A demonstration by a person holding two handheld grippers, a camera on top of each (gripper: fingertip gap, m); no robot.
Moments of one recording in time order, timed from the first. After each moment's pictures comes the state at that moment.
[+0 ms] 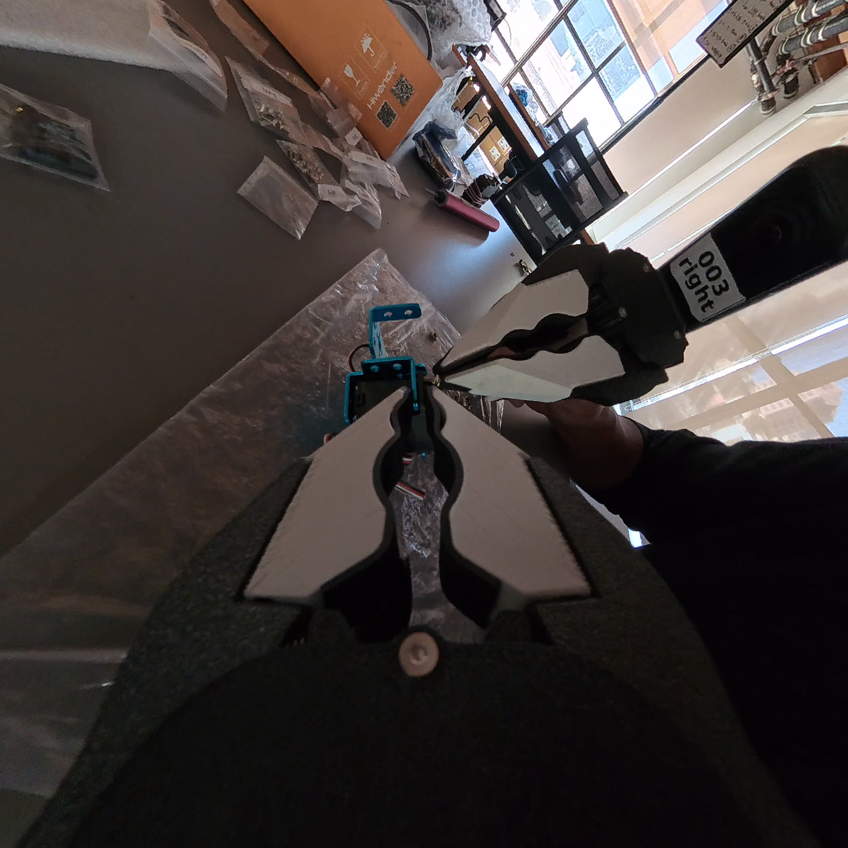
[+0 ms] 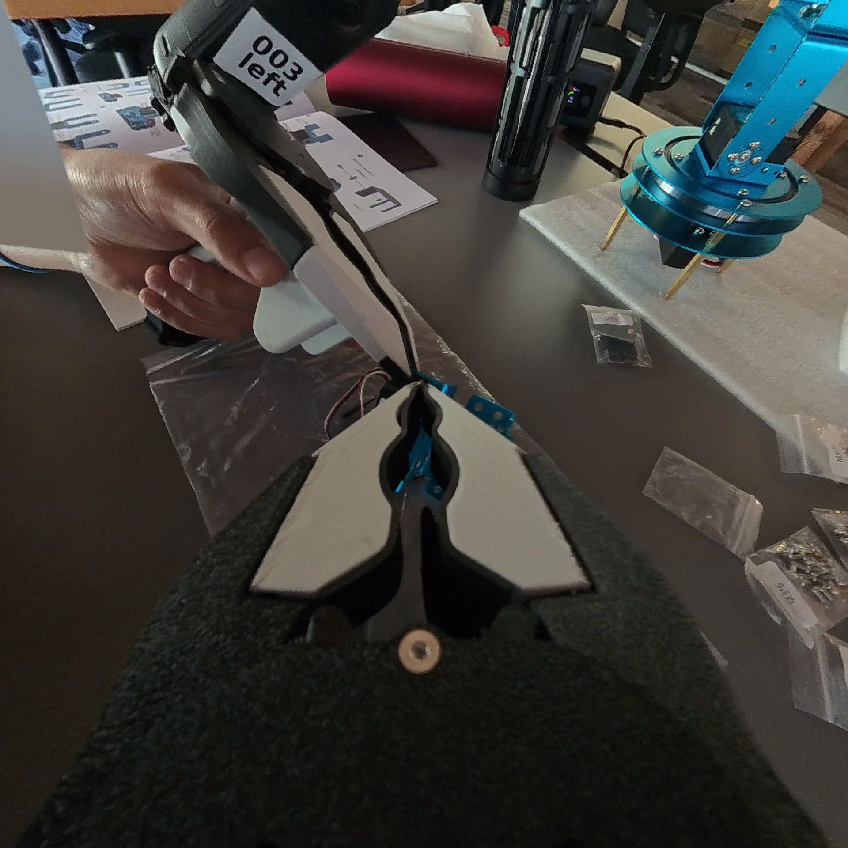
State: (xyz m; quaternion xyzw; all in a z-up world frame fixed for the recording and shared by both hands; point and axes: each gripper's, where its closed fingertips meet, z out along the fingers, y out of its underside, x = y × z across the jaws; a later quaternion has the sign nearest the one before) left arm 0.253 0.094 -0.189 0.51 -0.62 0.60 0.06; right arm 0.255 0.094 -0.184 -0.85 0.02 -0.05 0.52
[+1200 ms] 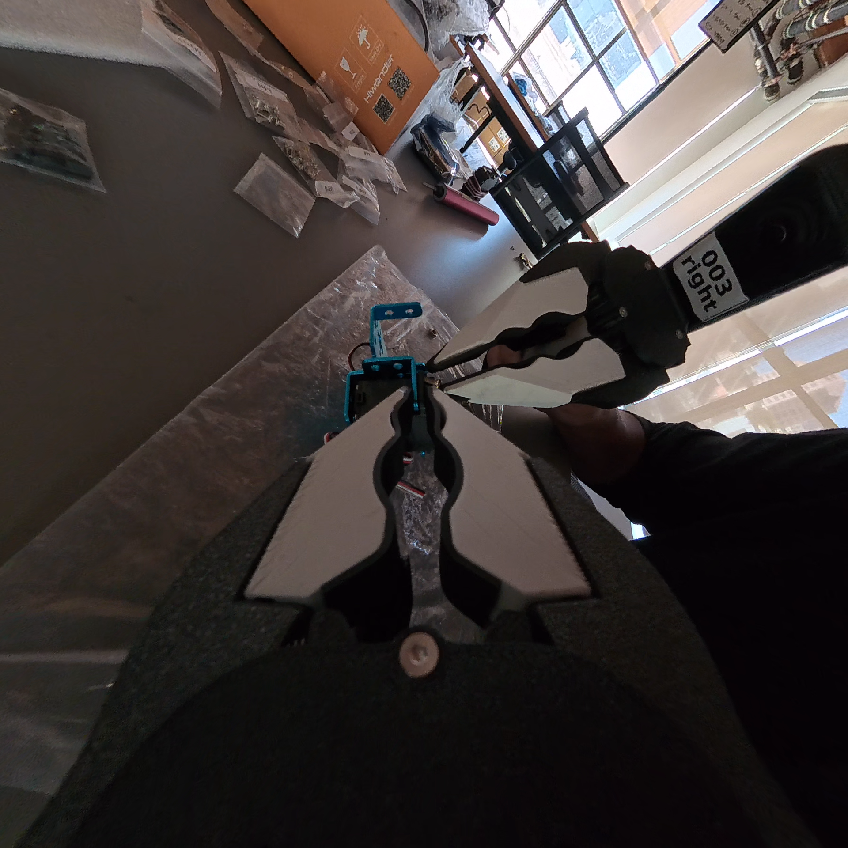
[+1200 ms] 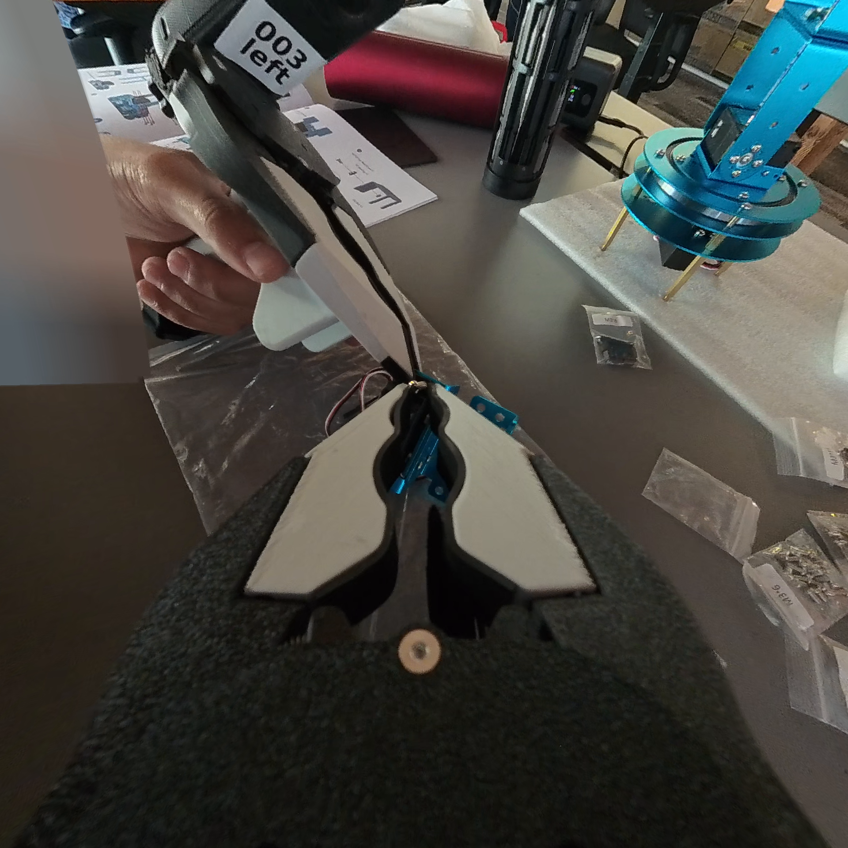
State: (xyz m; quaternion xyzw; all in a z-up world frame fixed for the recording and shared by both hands) left arm 0.253 0.094 -0.189 0.50 -0.62 0.60 0.07; right arm 0.250 0.096 -0.185 -0.85 0.01 -0.06 0.52
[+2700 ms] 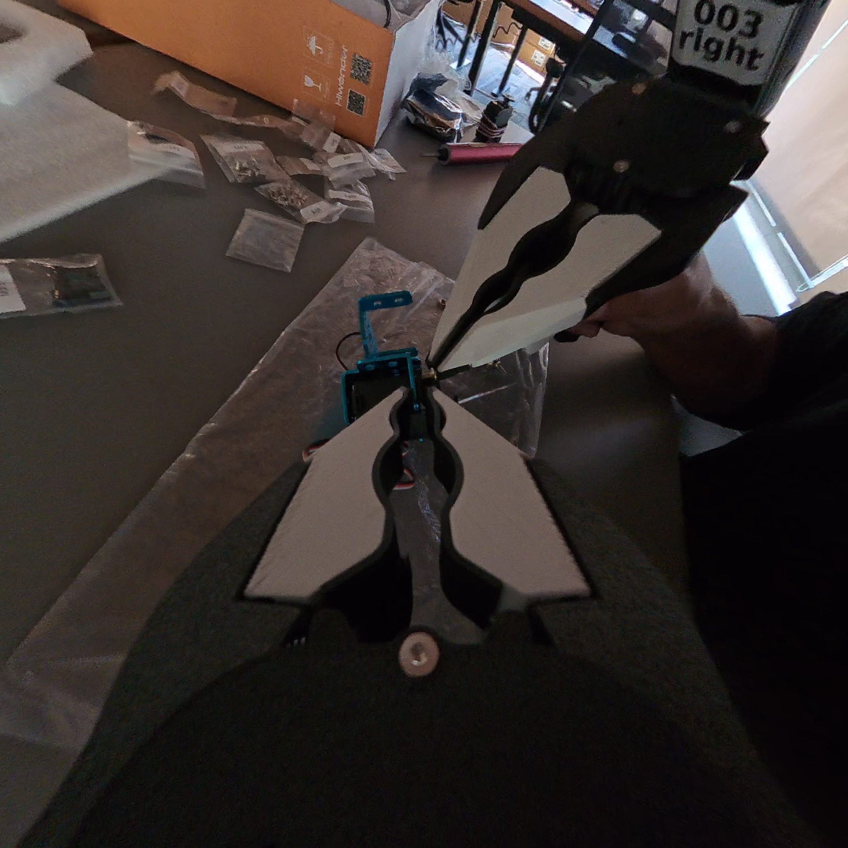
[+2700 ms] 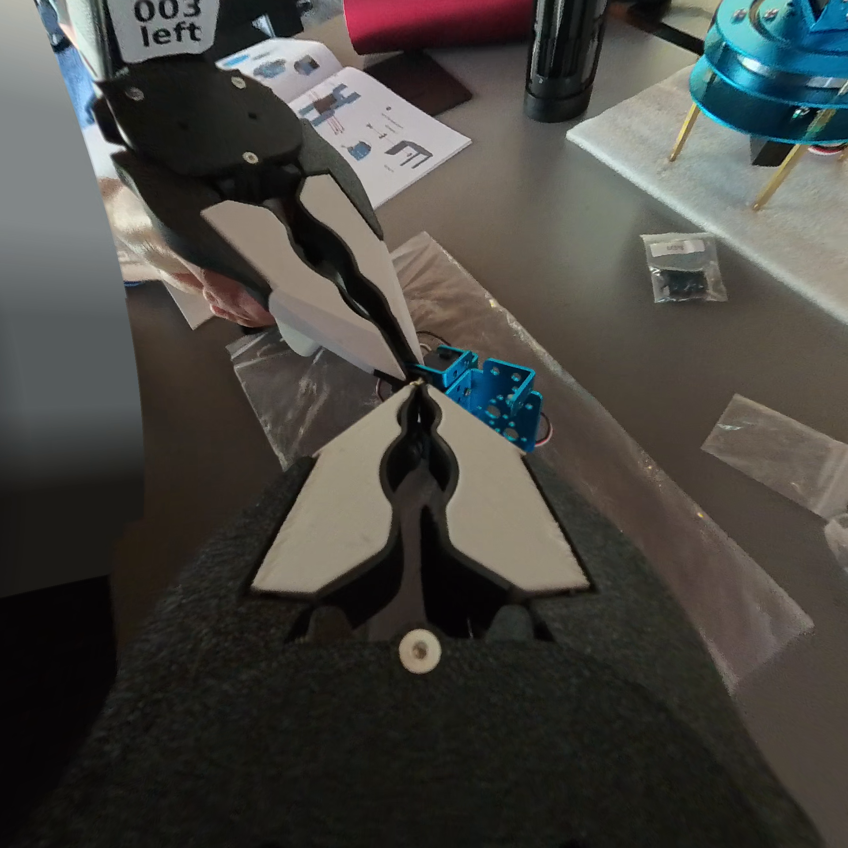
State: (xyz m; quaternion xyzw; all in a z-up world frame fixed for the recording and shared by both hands) left arm 0.245 0.080 -0.190 0.41 -0.73 0.54 -0.09; right arm 0.247 0.081 -0.187 -0.88 0.06 0.05 0.48
